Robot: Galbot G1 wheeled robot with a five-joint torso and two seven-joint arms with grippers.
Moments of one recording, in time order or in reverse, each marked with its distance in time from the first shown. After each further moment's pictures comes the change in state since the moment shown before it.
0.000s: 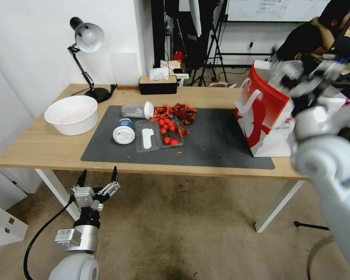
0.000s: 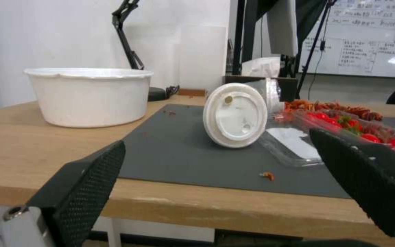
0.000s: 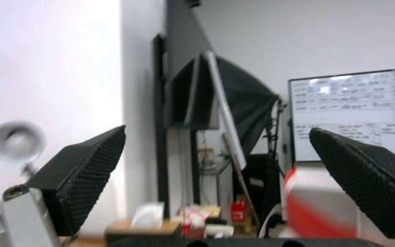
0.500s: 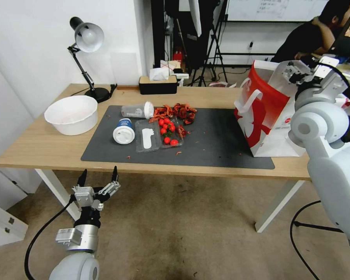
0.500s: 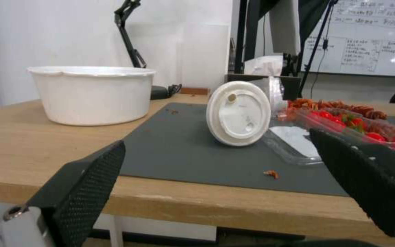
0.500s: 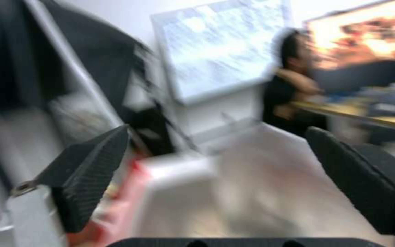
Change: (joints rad) left arm -0.009 -0.003 0.002 0.009 0.000 0.002 0.001; right arm 0.424 0.038 -0.114 -0.234 0.130 -0.502 0.586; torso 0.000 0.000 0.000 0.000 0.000
